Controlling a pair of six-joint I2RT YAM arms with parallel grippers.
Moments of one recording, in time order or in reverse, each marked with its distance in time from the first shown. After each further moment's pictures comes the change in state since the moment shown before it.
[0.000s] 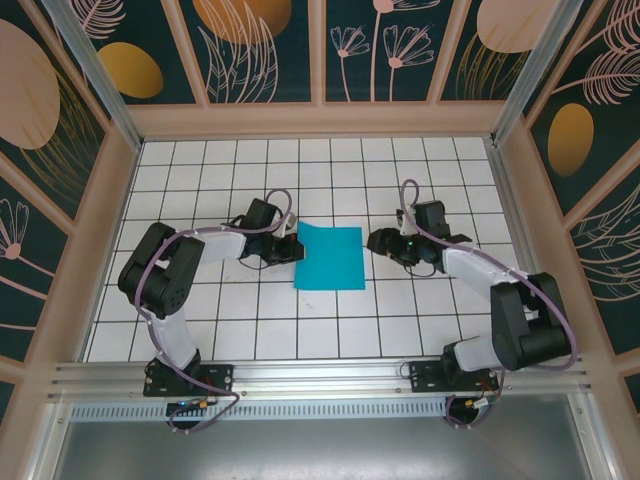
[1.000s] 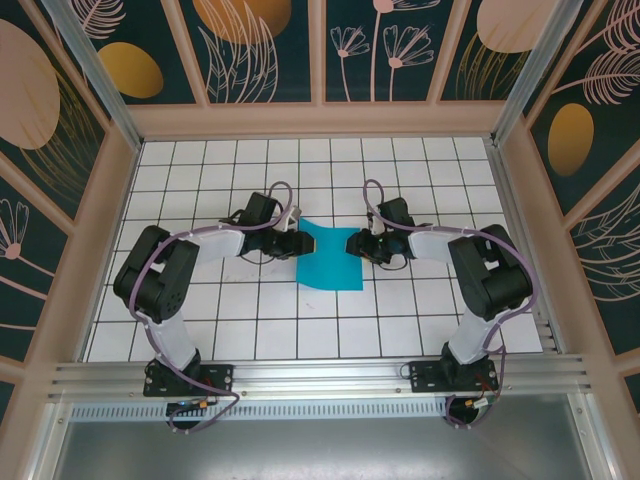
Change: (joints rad) left arm -0.002 -0.040 0.027 0.030 0.132 -0.017; right arm 0.137 0.330 0.149 0.084 0.056 0.048
